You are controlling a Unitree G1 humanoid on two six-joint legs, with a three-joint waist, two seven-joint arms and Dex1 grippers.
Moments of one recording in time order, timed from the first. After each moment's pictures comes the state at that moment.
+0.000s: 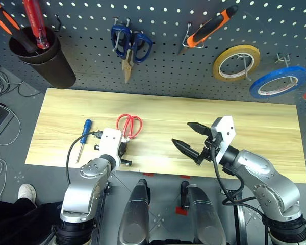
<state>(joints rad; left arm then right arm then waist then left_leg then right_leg) -0.12 0.31 0.01 -0.49 -0.11 0.98 -0.18 -0.18 -0.41 0.05 -0.61 0.55 0.65 0.47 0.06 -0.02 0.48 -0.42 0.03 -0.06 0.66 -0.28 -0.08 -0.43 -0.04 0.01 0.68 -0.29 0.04</state>
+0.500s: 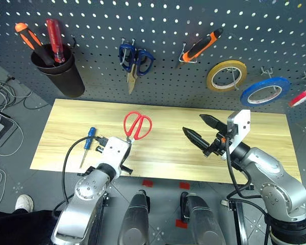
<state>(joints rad) 0.10 0.45 -0.10 -0.57 0.02 0.50 -0.23 -0.18 -0.38 -0.04 -0.61 0.60 0.64 0.43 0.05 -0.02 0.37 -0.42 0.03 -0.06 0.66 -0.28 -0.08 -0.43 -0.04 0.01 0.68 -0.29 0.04</state>
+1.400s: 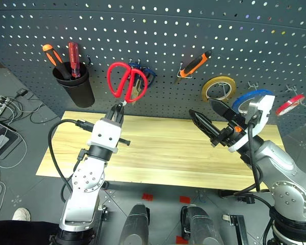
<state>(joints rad) -0.07 0.31 0.00 -0.46 0.15 0.08 -0.12 -0.25 -0.38 -0.15 -0.71 0.85 0.69 0.29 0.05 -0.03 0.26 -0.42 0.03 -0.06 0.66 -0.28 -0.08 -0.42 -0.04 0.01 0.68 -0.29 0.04</state>
